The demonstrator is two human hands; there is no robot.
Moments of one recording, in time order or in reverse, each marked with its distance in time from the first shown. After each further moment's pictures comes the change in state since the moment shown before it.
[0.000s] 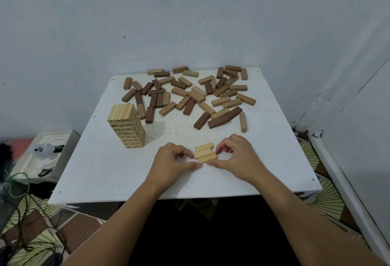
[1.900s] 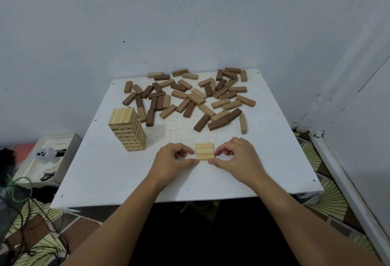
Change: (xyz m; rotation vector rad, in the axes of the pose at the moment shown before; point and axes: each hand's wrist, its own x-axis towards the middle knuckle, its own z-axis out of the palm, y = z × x) left_hand 0.013 -0.007 0.000 -0.116 0.002 -0.036; right_hand -0.001 0.001 0.006 -0.081 0.079 0.033
